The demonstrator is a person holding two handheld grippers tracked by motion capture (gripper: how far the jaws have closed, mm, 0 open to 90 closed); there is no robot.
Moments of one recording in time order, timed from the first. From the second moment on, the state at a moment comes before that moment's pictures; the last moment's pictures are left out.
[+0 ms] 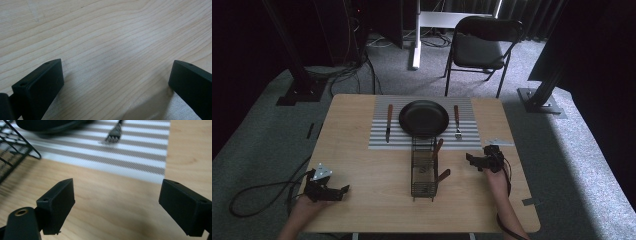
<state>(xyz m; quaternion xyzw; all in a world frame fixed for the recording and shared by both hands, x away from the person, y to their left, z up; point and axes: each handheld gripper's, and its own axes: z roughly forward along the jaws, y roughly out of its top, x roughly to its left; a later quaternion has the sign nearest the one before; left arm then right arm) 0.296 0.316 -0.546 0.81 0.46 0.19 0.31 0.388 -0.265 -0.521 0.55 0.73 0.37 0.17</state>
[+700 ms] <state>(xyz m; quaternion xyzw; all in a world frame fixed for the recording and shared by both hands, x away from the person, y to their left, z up) 0.296 0.316 -0.546 0.81 0.46 0.19 0.31 0.331 -0.303 -0.541 0.56 0.73 0.35 0.20</state>
